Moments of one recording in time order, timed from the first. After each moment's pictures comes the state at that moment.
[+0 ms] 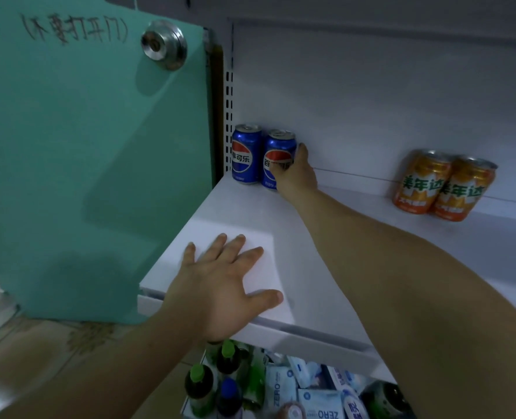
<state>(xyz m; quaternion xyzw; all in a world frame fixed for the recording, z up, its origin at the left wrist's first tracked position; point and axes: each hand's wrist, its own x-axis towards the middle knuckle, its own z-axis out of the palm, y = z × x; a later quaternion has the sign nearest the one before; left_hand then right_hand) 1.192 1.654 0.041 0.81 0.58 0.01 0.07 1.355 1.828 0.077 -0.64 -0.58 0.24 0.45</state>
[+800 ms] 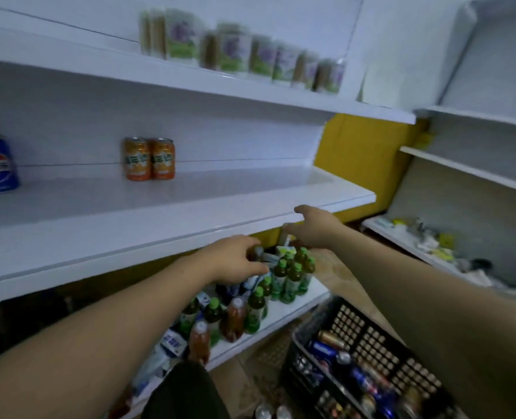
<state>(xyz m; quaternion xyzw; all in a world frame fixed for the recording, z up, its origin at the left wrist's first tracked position) 1.444 1.435 0.091 0.95 0.17 -0.01 0.26 1.602 1.320 0.128 -0.92 -0.36 0.07 0.14</state>
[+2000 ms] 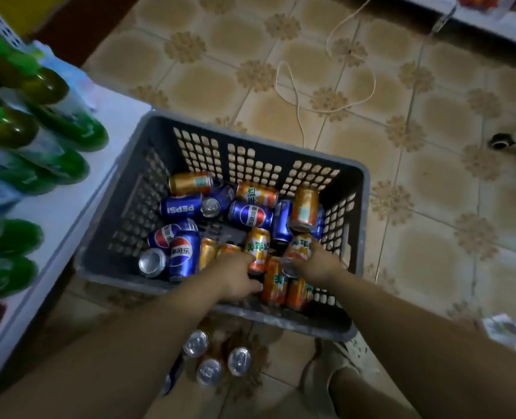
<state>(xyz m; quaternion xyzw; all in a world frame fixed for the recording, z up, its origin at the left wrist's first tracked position) 1.808 1.148 -0.380 0.86 -0.03 -0.46 0.24 1.821 0.953 -0.398 -0.84 0.21 0.41 0.28</state>
